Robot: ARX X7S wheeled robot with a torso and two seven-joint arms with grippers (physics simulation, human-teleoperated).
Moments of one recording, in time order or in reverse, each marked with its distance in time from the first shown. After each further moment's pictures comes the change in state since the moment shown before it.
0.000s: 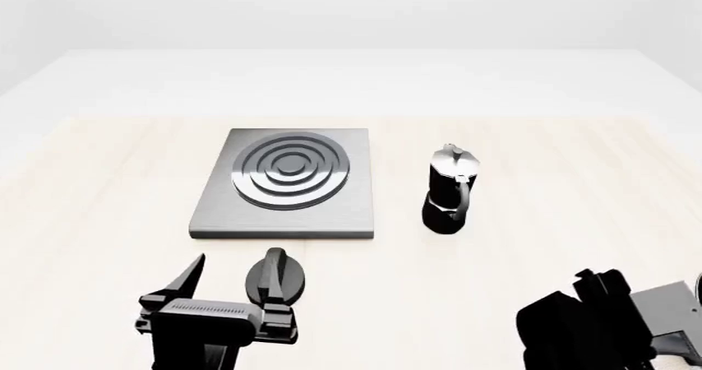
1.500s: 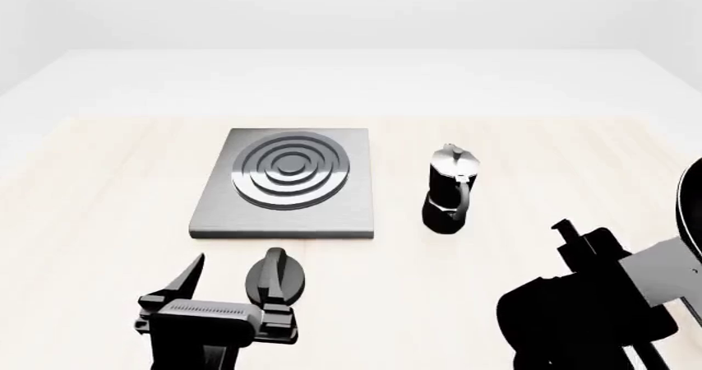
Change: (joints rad) left arm -0.002 -0.017 0.019 0.004 -0.015 0.013 -0.025; right arm -0.026 0.036 -0.193 -0.377 0.048 0.126 0.038
